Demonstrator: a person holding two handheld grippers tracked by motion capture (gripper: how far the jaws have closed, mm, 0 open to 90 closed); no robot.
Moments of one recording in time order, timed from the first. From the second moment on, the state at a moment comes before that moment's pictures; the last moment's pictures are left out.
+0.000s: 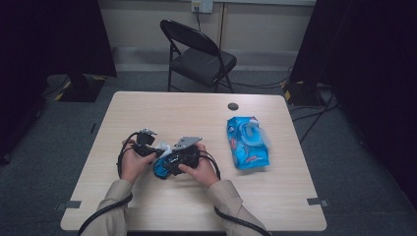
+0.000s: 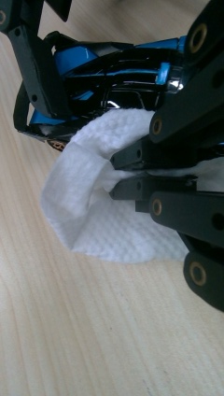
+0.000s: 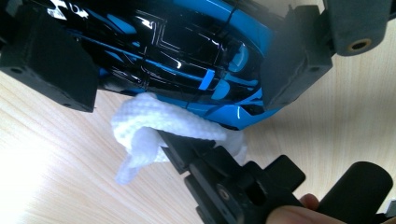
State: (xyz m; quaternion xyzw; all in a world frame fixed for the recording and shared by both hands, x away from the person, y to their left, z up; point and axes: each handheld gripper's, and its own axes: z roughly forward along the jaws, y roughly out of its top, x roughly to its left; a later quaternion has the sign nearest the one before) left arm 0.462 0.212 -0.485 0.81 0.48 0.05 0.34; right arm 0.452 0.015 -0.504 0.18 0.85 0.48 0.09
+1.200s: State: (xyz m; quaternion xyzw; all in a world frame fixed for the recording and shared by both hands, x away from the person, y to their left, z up) left arm 0.502 0.182 -0.489 0.81 0.46 0.03 0.36; right arm 0.453 0.015 -0.504 0.18 0.85 0.48 0.09
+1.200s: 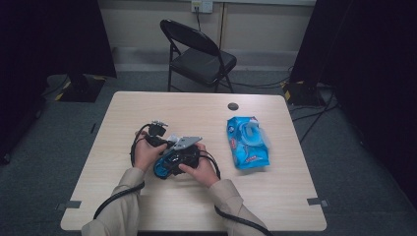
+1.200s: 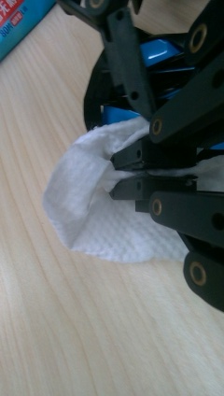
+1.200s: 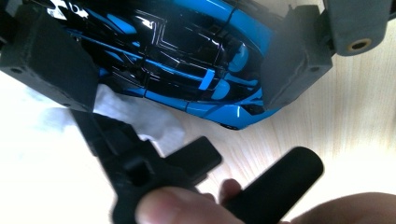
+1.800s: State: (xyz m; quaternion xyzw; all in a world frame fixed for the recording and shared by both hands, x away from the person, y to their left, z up) left arm 0.502 0.184 -0.484 0.80 0.46 0.04 0.38; right arm 0.453 0.015 -0.504 0.18 0.86 0.48 0.09
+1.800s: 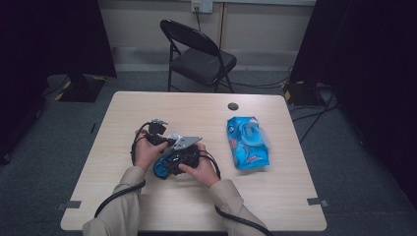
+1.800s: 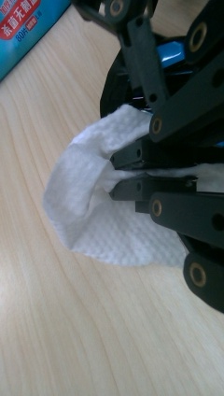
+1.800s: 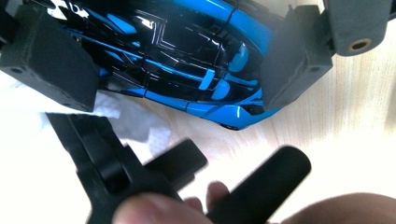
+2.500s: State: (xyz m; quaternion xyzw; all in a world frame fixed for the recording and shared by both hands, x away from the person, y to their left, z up) left arm 0.463 0.214 -0.458 0.80 0.45 0.05 0.39; right arm 0.451 0.020 -0.500 0.18 0.86 0.46 0.09
